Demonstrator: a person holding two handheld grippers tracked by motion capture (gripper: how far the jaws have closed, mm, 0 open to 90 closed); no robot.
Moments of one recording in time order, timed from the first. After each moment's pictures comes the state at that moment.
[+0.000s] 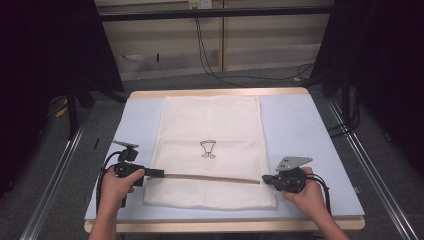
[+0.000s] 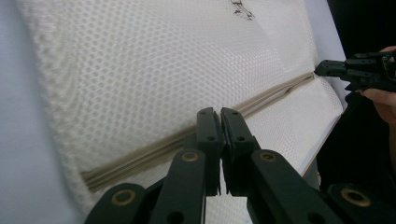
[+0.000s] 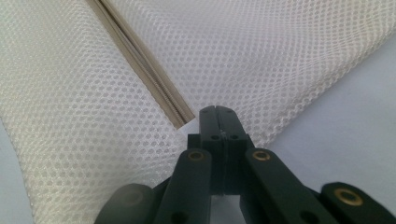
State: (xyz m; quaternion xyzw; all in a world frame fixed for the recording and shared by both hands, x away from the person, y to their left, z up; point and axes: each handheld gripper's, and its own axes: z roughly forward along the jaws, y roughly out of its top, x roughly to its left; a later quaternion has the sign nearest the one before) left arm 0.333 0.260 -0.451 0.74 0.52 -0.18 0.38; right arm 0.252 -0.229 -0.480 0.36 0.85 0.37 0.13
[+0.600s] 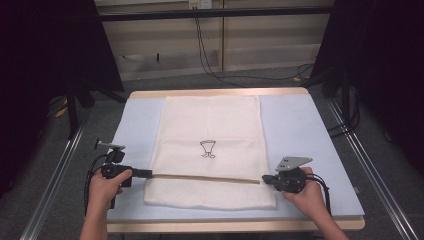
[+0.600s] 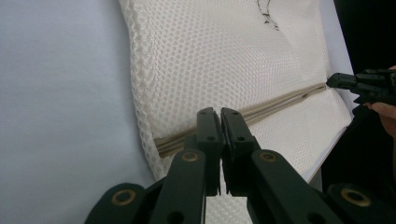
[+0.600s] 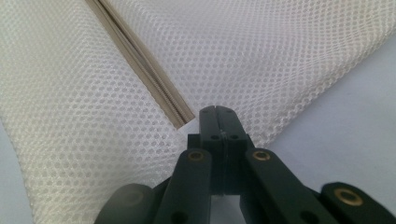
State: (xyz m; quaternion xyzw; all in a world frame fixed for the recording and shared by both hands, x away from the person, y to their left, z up) left arm 0.333 0.293 -0.456 0.72 0.55 -0.17 0.38; right arm 0.252 -0.228 -0.481 0.36 0.85 0.37 0.13
